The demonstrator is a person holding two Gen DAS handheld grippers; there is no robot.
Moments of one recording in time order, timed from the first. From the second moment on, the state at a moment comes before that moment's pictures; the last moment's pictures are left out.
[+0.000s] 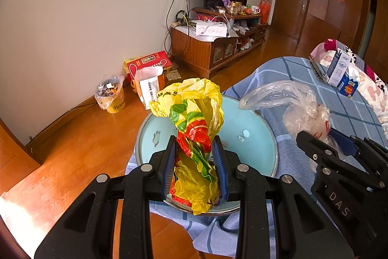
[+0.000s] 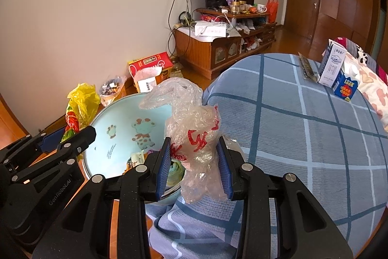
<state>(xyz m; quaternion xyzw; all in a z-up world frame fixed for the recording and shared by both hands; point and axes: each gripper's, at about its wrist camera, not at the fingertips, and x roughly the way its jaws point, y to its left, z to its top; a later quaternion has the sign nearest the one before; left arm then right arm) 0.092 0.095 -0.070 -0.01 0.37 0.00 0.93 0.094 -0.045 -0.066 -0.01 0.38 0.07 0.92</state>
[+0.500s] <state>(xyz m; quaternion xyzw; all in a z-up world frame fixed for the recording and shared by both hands) 0.106 0.098 -0.080 -0.02 0.39 0.01 0.92 0.108 -0.035 -0.074 0.00 0.40 0.08 0.91</state>
